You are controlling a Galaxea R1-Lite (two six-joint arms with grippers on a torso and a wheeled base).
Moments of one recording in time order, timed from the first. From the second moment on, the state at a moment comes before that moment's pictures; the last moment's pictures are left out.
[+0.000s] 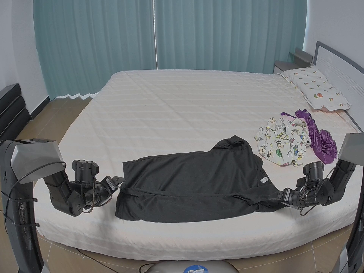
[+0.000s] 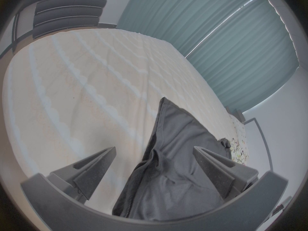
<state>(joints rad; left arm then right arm) -0.11 2.31 -0.67 -0.96 -0.09 -0.76 -0.03 2.23 -0.60 -0.73 0.24 0.41</state>
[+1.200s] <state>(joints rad) -0.16 2.29 -0.47 -0.94 -0.13 -0.53 -0.02 2.24 -0.60 -0.73 0.23 0.41</state>
